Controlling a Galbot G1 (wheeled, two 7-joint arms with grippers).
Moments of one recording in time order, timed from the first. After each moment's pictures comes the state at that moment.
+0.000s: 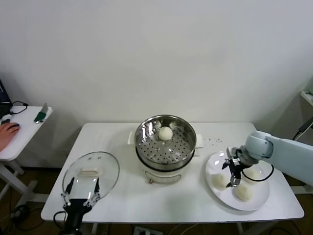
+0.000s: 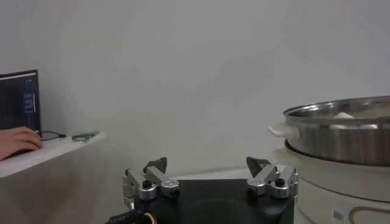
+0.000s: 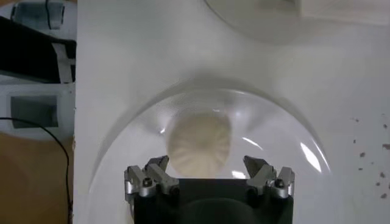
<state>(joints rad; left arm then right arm) 1.80 -1.42 -0.63 -2.04 -0.05 -0.22 -0.07 0.23 0.59 -1.29 1.38 0.31 -0.35 -0.91</state>
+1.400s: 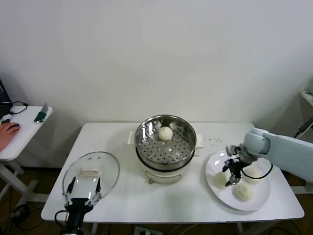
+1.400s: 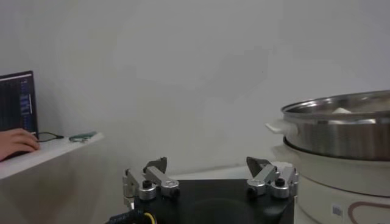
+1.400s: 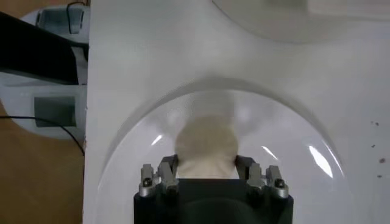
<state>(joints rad) 1.79 -1.42 -0.62 -2.04 -0.03 -0.22 -0.07 0.40 0.61 -1.41 1.36 0.41 -0.31 -0.99</state>
